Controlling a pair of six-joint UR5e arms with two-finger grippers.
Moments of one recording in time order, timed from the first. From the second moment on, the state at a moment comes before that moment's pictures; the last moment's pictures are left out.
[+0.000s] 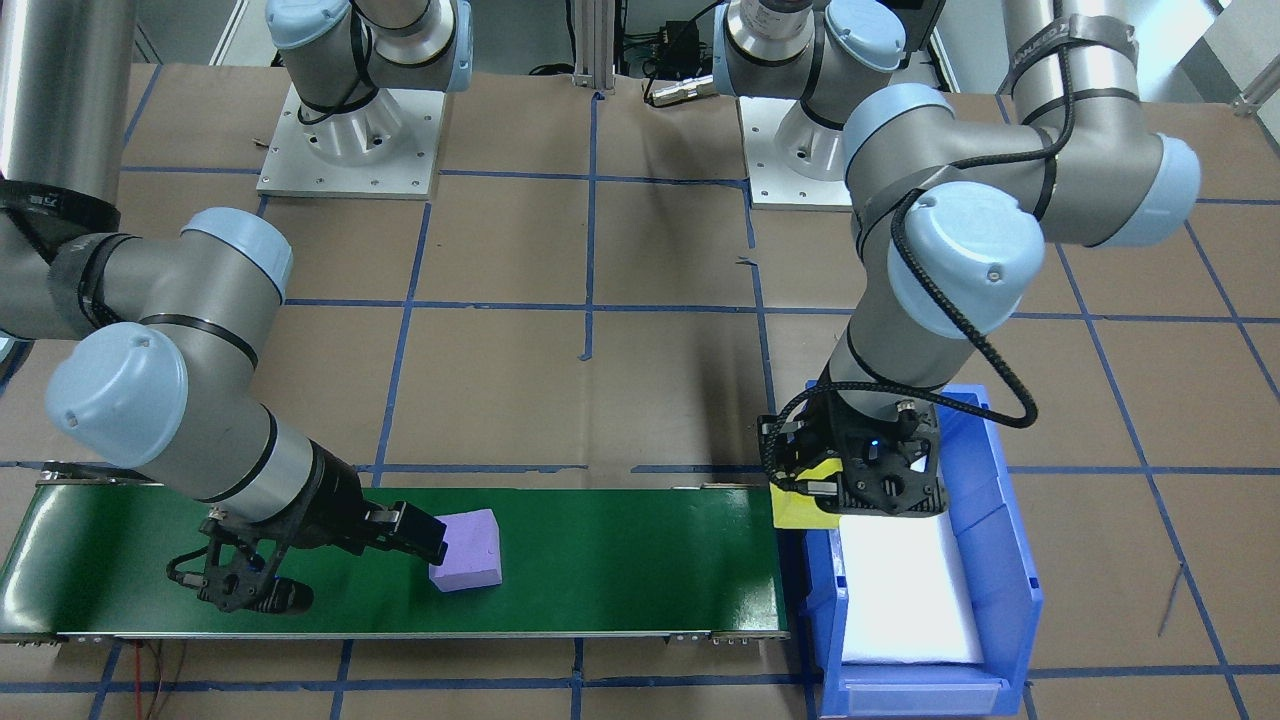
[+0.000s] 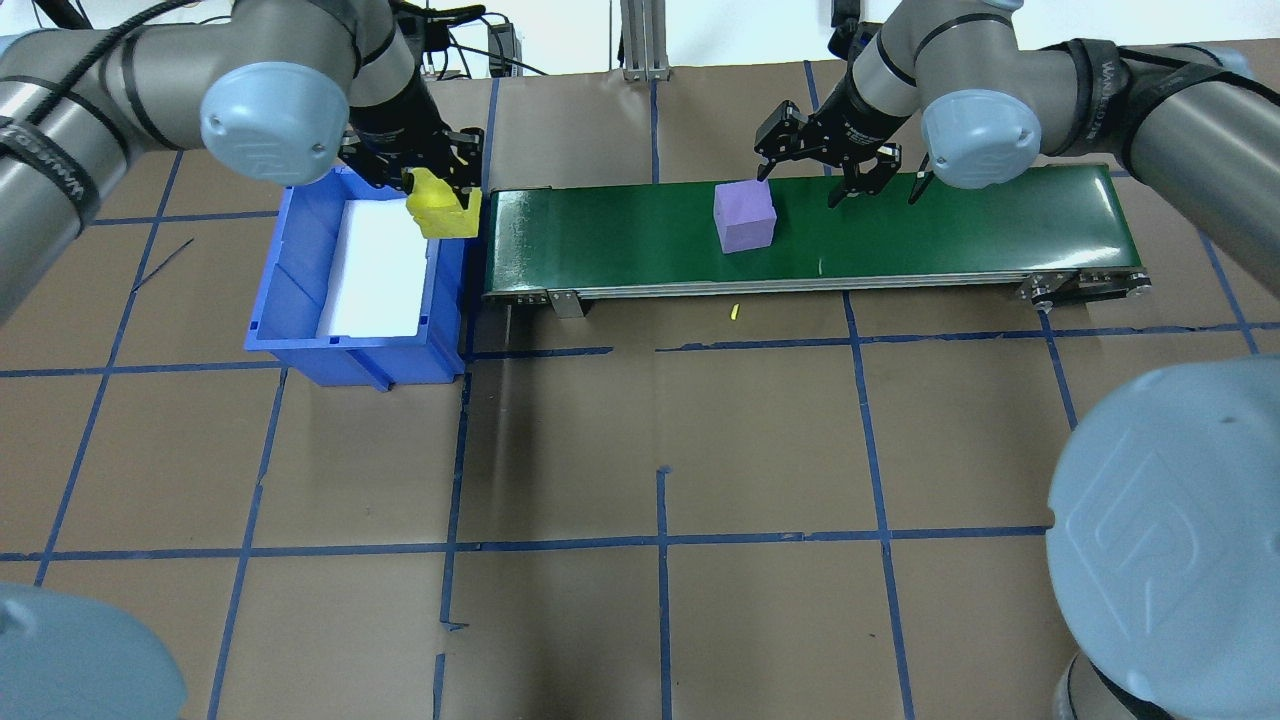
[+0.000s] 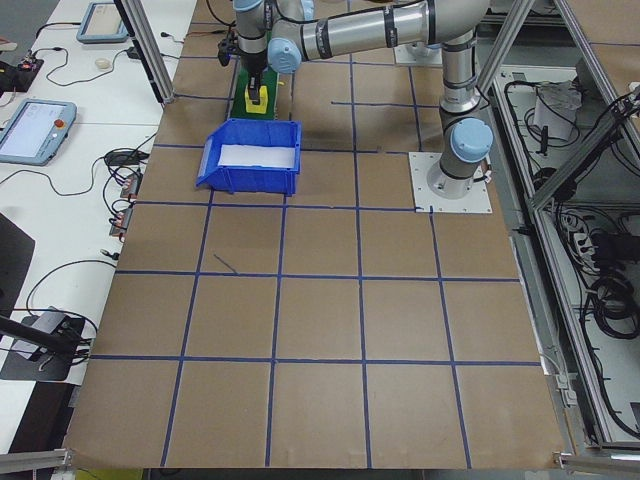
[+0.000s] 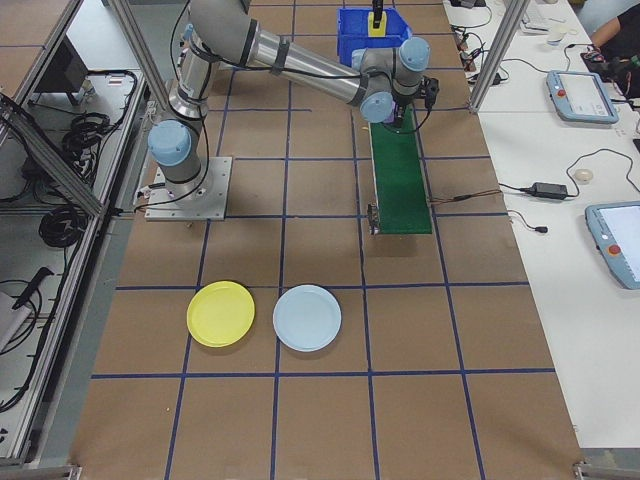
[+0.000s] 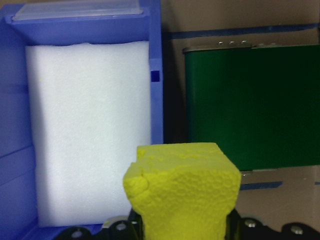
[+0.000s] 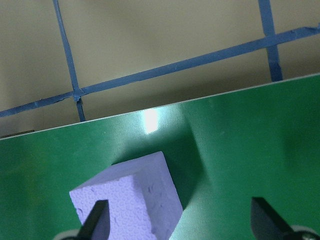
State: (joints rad) left arm -1.63 -1.96 -1.45 -1.22 1.57 -0.01; right arm 1.54 -1.07 1.49 -2.07 -1.22 0.19
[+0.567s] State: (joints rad) left arm -1.68 -2.07 -1.43 -1.10 1.57 -0.07; right arm 1.54 -1.07 1.50 -2.07 -1.22 0.19
